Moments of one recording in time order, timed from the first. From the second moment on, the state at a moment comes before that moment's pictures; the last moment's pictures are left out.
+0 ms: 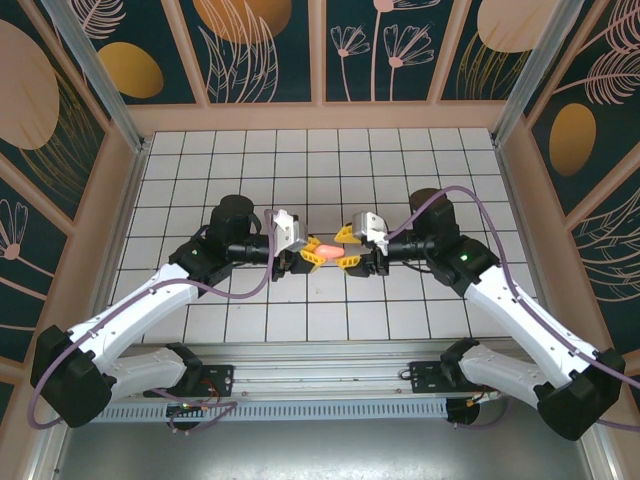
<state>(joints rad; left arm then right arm) -0.67 1.14 0.87 -0.12 0.84 0.29 0.62 1.01 0.94 -0.35 -0.84 -0.50</state>
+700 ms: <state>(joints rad) -0.67 1.13 0.87 -0.09 0.86 0.29 0.62 1.06 1.00 -0.43 -0.86 -0.56</state>
